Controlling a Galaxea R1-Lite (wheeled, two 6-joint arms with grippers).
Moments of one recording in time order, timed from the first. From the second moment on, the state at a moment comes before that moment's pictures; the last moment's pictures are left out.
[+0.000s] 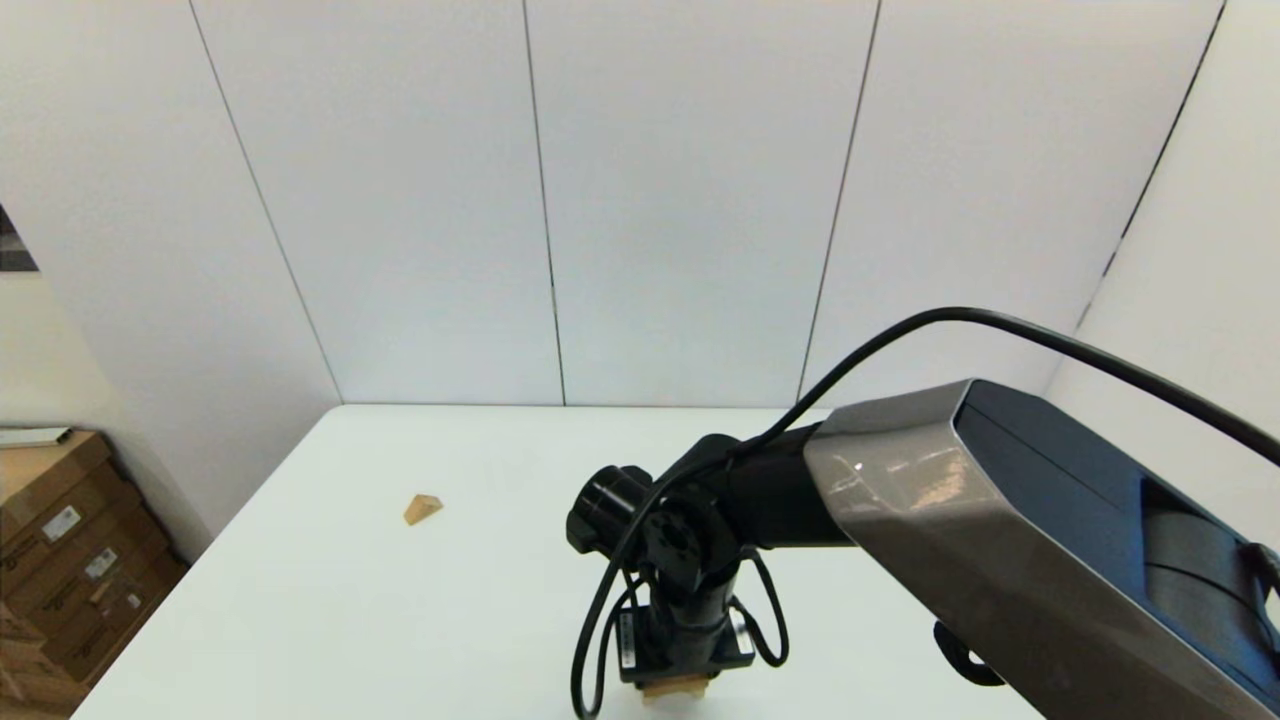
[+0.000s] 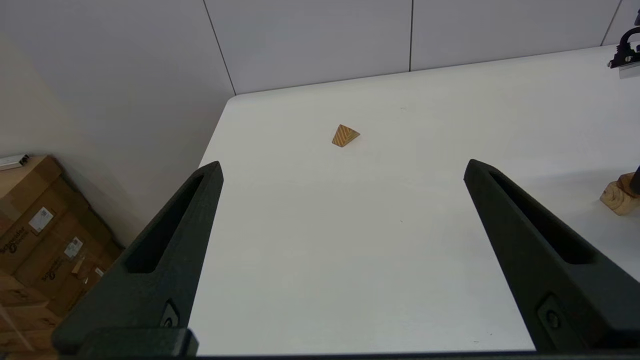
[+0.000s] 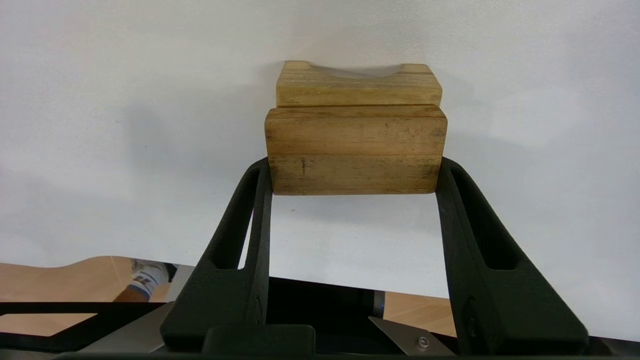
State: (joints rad) left arm 0.00 0.00 -0.01 0.04 -0.03 0.10; right arm 0.87 2.42 -1.71 0.76 -0.04 0.73
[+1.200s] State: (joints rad) left arm 0.00 0.00 -0.01 0.04 -0.03 0.11; right arm 0.87 2.42 -1.71 0.76 -0.04 0.73
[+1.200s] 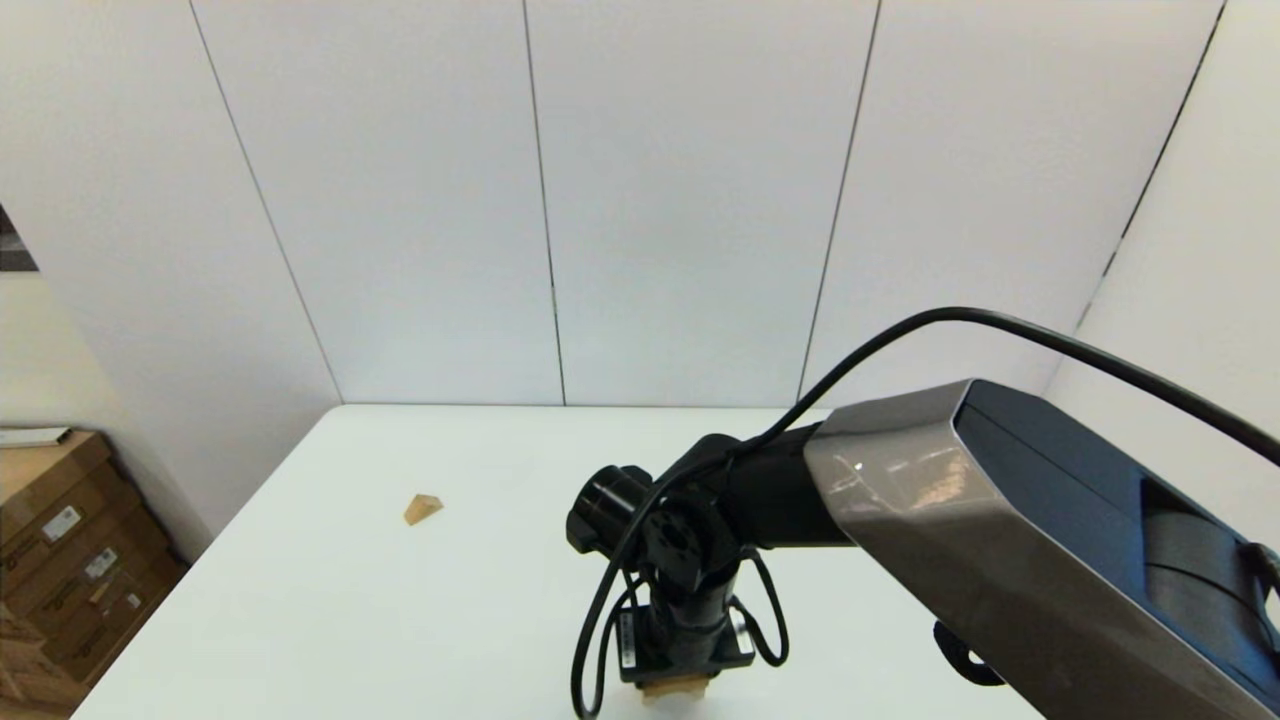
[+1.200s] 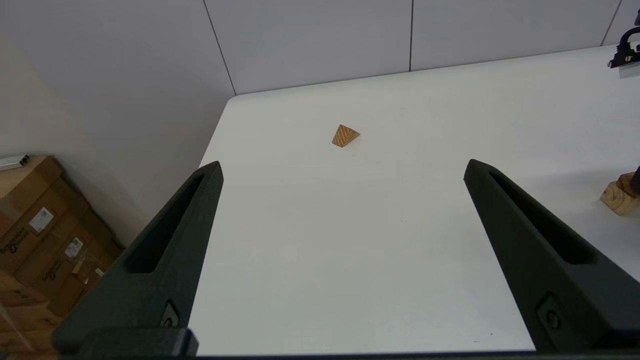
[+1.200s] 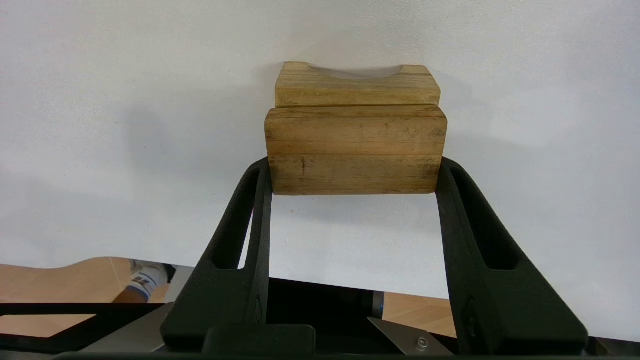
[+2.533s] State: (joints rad) left arm 0.00 0.00 -0.01 0.04 -0.03 0.10; right arm 0.87 2.42 -1.71 0.75 -0.05 0.73
